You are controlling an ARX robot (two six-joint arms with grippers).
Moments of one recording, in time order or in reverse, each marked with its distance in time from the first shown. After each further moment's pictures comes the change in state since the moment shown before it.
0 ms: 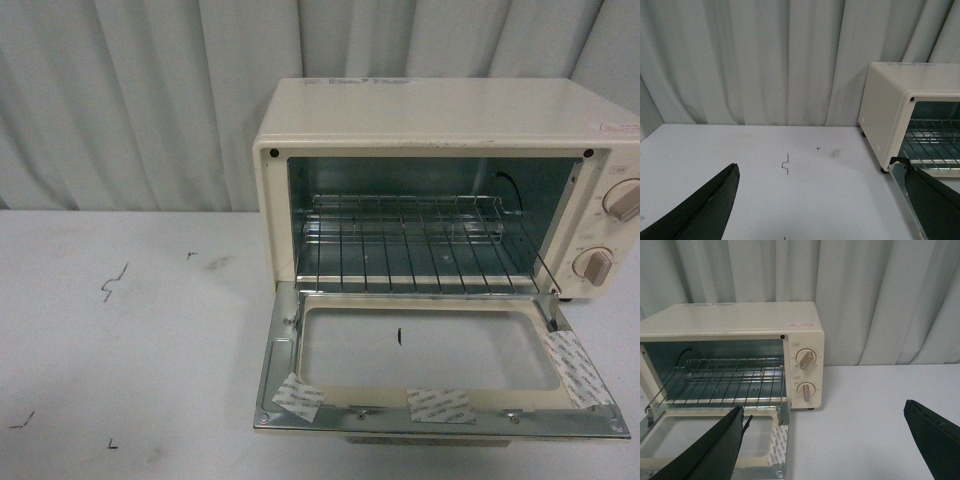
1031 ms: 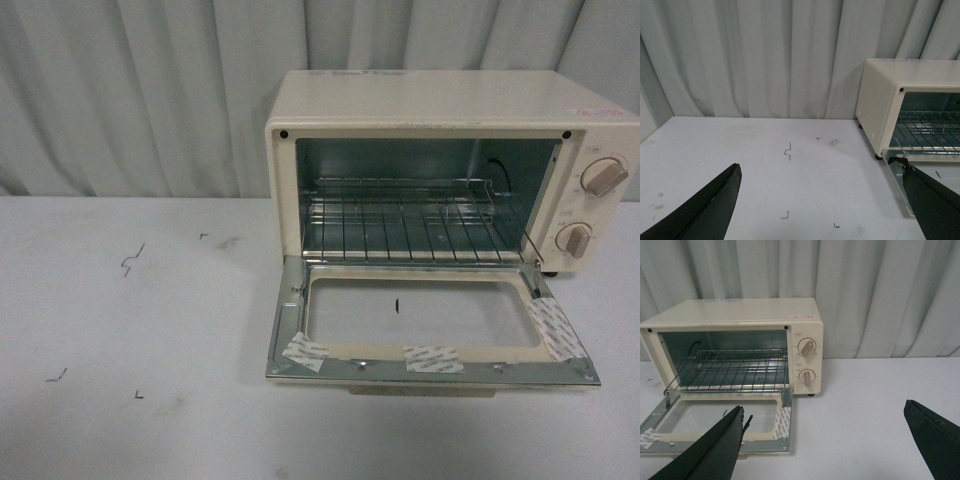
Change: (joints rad) left arm 0.000 0.000 0.000 0.000 0.000 0.001; right arm 0.000 0.000 0.000 0.000 0.000 0.000
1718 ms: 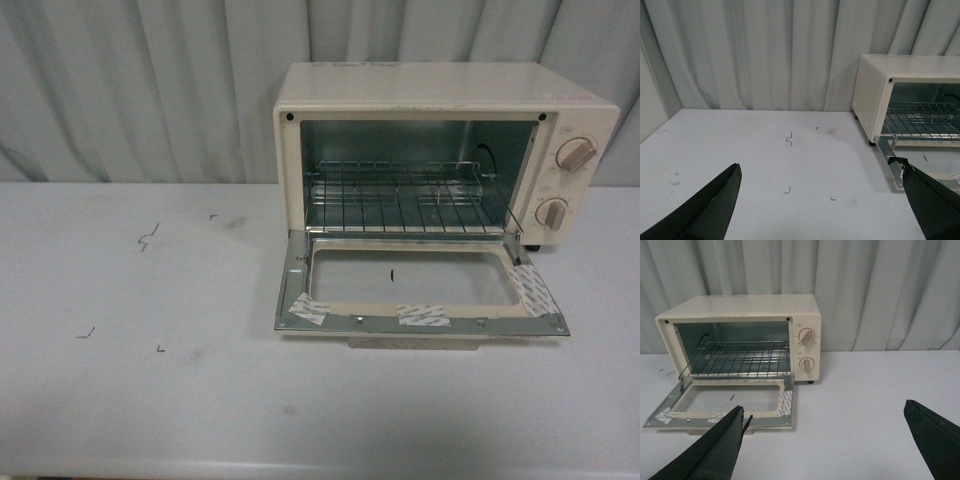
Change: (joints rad) left arm 0.000 0.000 0.000 0.000 0.000 0.000; right arm 0.000 0.000 0.000 0.000 0.000 0.000
